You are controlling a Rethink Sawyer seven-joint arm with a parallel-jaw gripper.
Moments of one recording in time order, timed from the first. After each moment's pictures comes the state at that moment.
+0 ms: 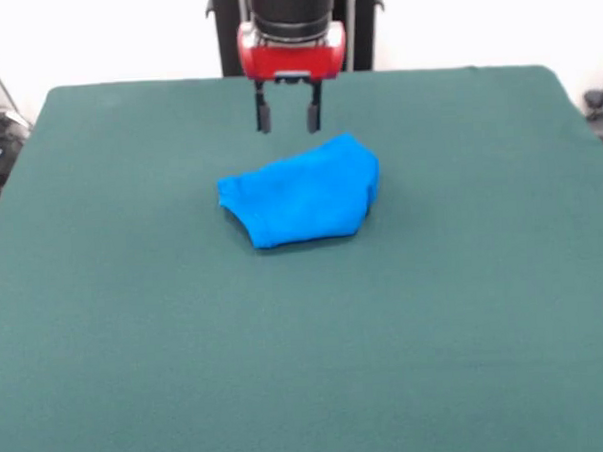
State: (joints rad) arm -0.31 -0.65 0.02 1.85 -0.13 0.37 1.57
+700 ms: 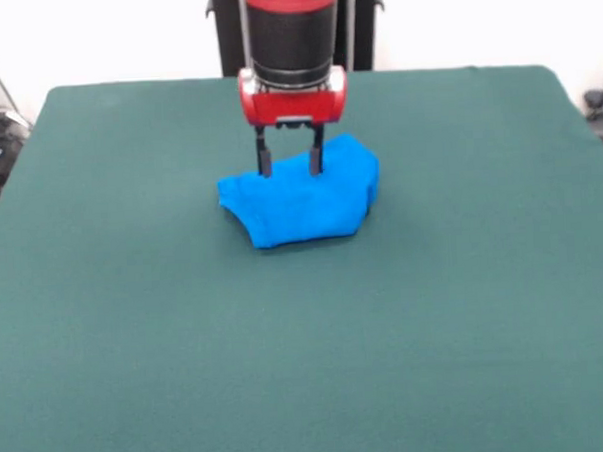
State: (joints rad) arm -0.32 -0.56 0.06 1.72 -0.16 0.37 1.57
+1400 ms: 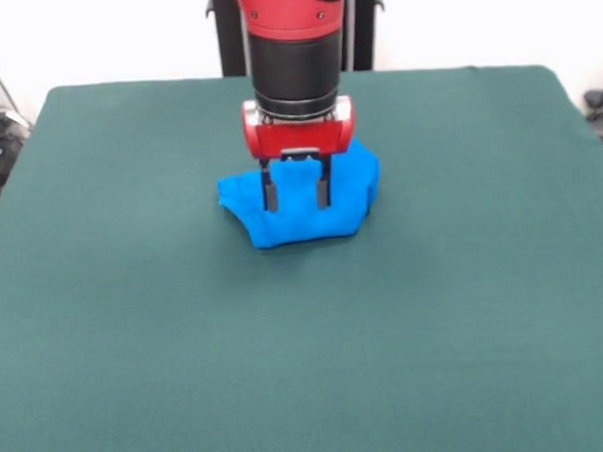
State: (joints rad) arm -0.34 -0.52 0.10 1.63 -0.16 0.37 1.57
